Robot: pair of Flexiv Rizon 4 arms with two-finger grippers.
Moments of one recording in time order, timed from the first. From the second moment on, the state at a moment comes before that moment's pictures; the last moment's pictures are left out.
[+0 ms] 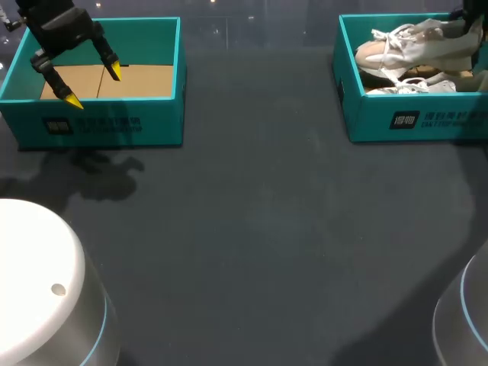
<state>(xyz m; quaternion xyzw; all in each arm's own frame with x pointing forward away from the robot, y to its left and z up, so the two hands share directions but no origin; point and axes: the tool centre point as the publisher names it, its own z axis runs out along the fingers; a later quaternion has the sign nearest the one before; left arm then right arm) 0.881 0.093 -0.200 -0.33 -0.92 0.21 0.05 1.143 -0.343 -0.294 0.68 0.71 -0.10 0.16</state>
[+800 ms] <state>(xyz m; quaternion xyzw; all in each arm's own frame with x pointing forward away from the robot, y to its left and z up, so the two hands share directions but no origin) 0.881 0.093 -0.200 -0.33 -0.92 0.21 0.05 1.148 -0.339 -0.341 0.68 0.72 -0.07 0.13</state>
